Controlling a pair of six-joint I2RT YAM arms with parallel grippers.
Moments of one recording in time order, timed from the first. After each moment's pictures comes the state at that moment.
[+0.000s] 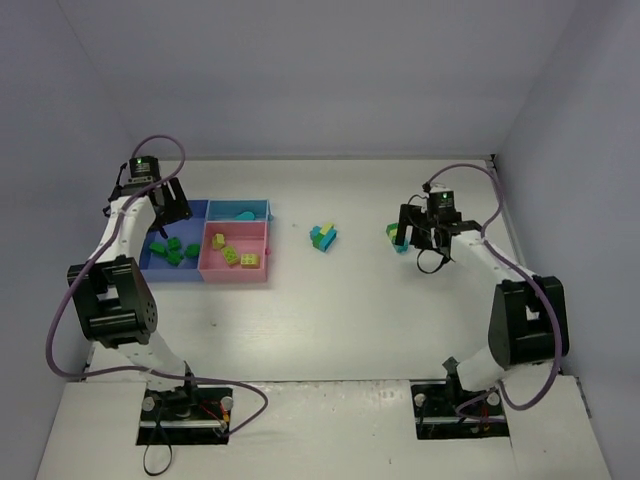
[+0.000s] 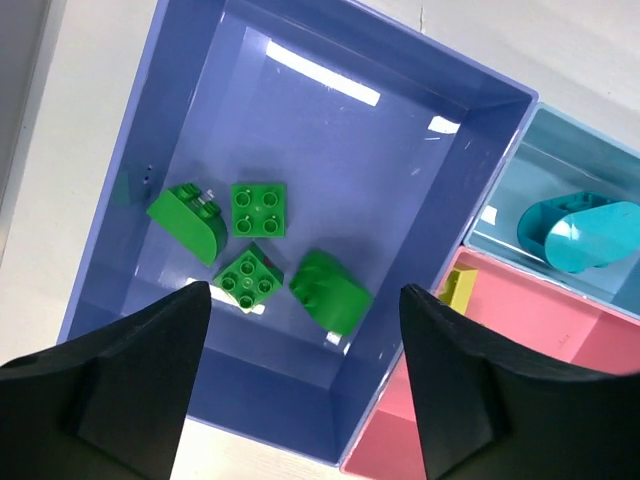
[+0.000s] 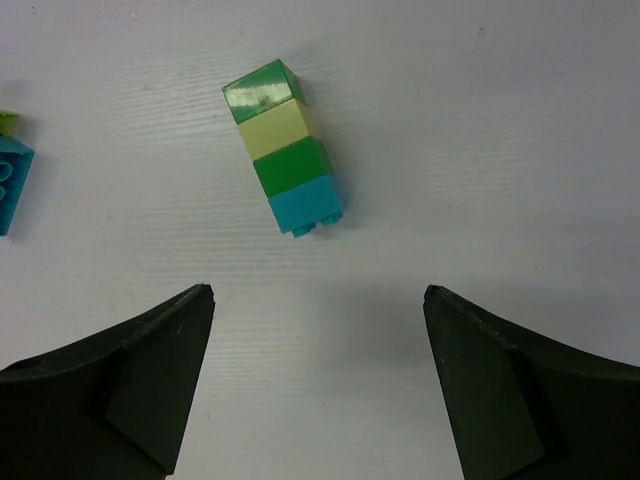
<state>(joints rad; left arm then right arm) 0.15 1.70 1.42 -0.66 -0.08 -0.25 0.14 1.49 0.92 -0.29 0.00 0.28</state>
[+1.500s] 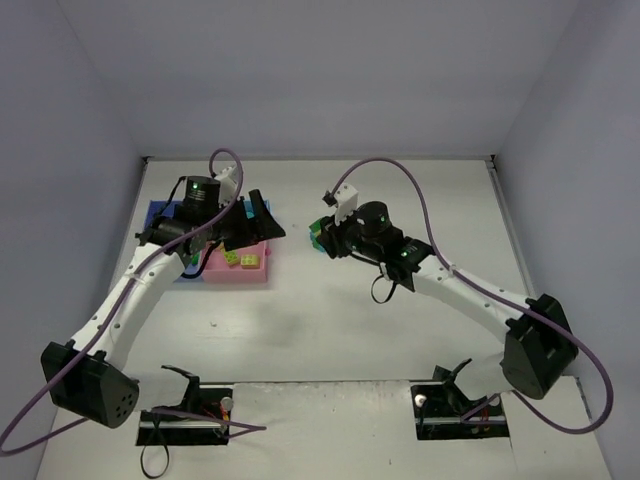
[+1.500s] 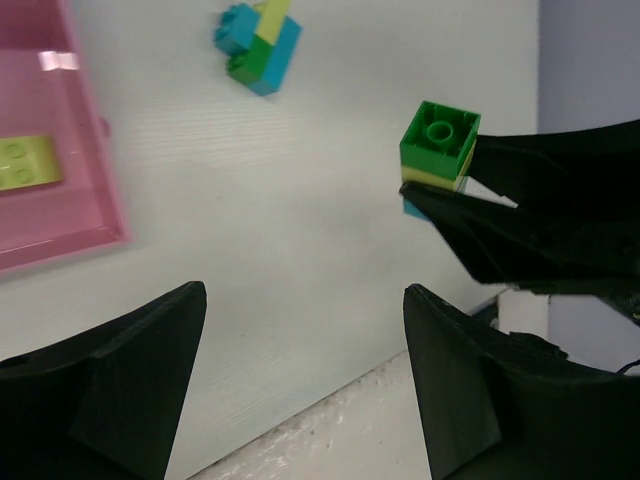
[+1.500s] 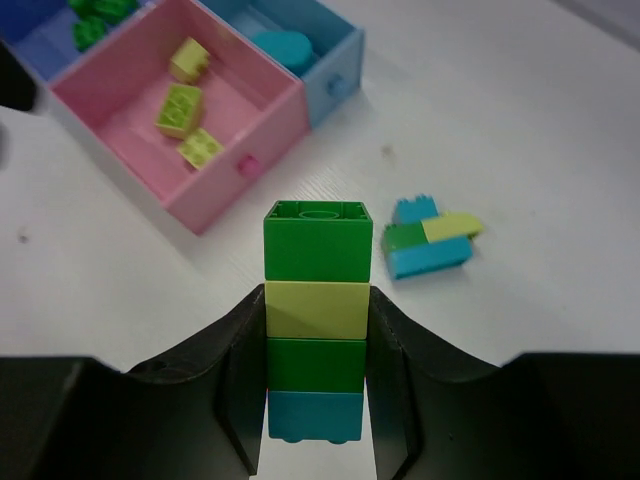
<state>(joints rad) -0.32 1.25 1.24 -0.69 0.36 -0.57 0.68 1.43 0.98 0.00 -0.08 0.02</state>
